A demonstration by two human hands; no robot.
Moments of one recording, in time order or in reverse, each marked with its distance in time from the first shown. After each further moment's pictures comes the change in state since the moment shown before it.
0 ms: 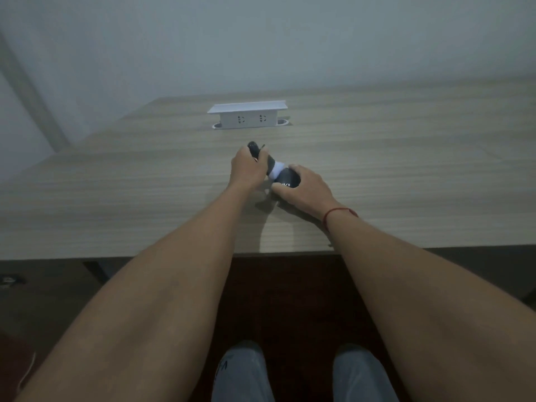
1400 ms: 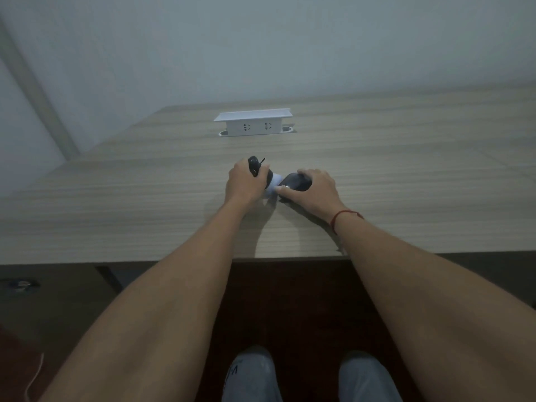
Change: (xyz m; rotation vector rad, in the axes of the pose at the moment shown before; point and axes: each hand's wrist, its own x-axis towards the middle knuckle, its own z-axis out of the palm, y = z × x) left_hand -0.015 -0.012 -0.016 0.121 0.064 0.112; right_hand 0.011 0.011 0.000 0.024 0.084 0.029
